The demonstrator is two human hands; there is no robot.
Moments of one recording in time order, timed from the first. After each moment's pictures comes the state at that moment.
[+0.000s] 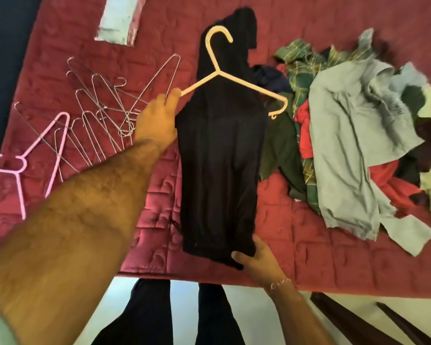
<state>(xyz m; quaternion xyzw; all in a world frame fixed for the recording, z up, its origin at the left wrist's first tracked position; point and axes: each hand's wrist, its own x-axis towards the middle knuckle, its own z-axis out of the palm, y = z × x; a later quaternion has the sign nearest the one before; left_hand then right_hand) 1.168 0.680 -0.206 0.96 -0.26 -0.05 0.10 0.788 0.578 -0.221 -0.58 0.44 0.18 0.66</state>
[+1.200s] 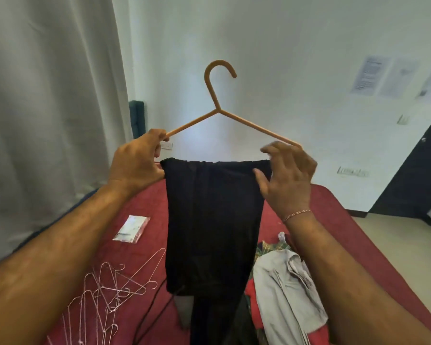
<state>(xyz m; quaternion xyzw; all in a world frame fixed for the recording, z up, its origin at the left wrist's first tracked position) 1.155 0.669 0.286 0.80 -0.37 0.38 0.29 0.976 0.389 0.285 -0.87 0.11 -0.48 -0.07</state>
